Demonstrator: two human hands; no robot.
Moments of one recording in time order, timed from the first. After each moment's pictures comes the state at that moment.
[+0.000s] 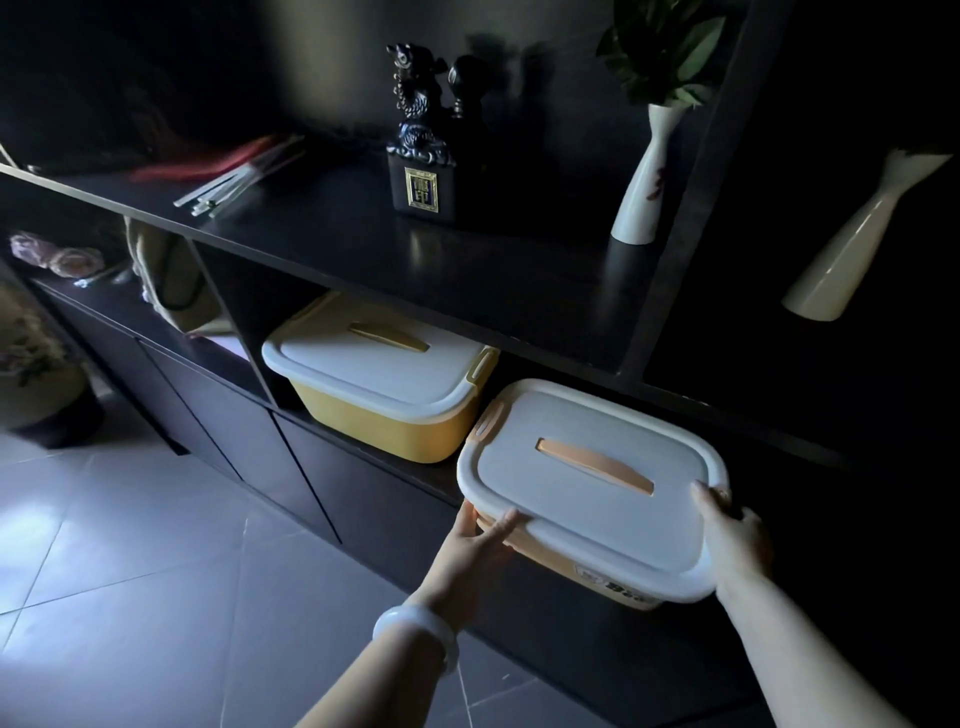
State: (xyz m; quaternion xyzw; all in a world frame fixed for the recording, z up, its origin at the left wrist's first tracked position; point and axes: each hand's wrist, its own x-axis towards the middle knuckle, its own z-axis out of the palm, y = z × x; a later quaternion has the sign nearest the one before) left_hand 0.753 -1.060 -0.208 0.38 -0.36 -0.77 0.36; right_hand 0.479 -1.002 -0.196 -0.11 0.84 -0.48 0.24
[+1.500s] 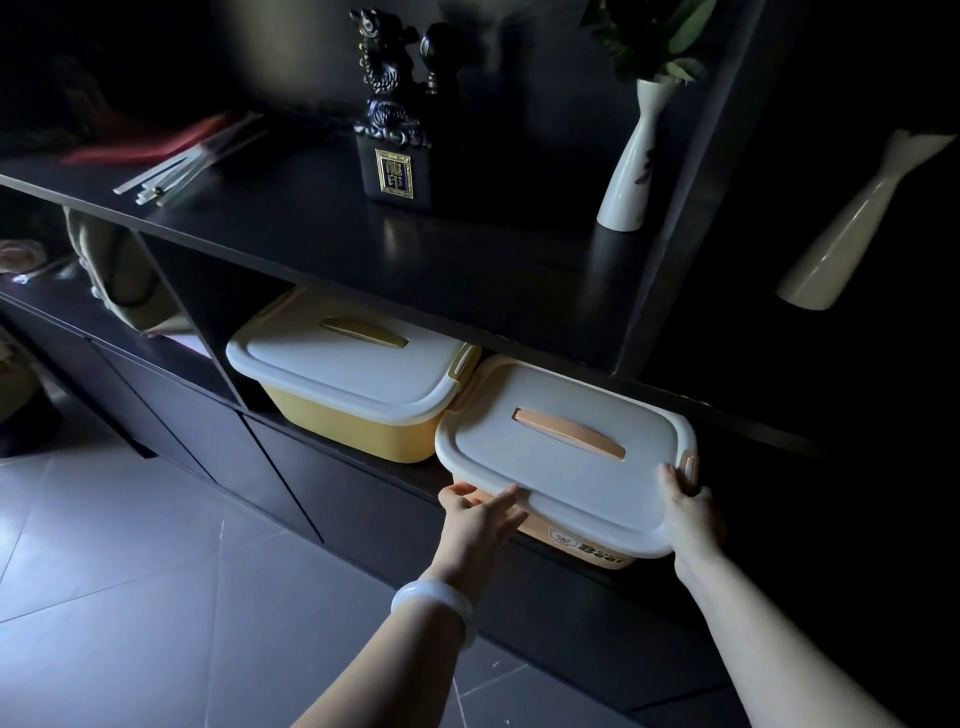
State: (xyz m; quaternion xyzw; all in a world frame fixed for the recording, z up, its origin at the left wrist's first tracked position) left_hand 0.718 -1.087 -0.195 0.46 -0.18 -0.77 0.41; right_hand 0.500 -1.032 -0.202 -0.14 0.87 -0.42 0.22
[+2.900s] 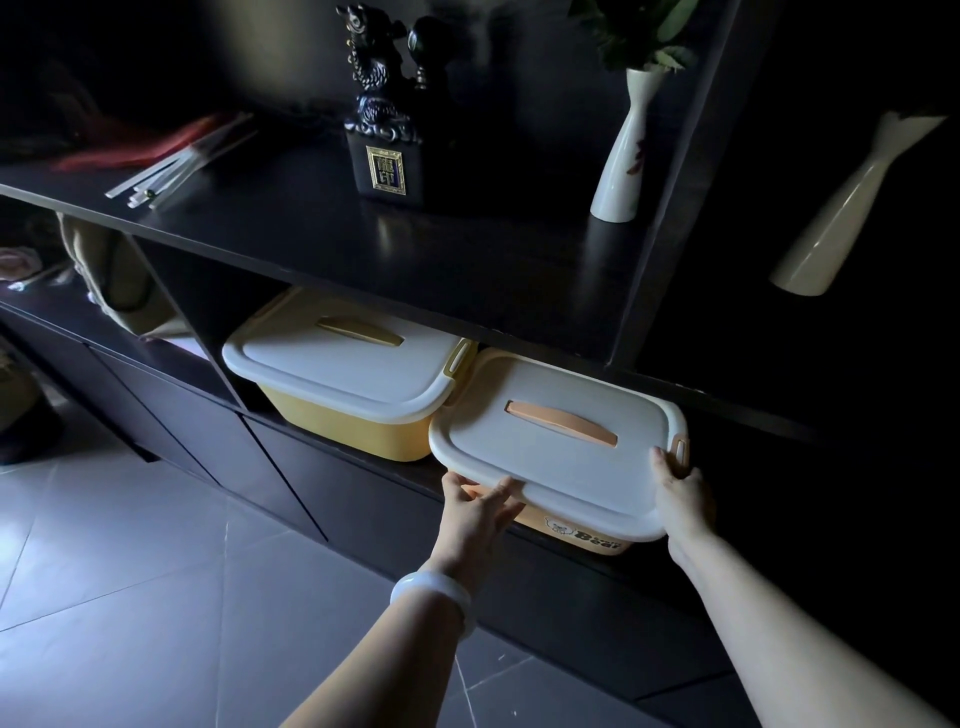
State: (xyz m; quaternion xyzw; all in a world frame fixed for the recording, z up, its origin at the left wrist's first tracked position) left_hand 0.719 -1.085 -0.189 0.43 -0.23 -0.76 0.43; right_hand 0.504 -1.039 -0.196 -0.16 0.87 -0.42 0.22
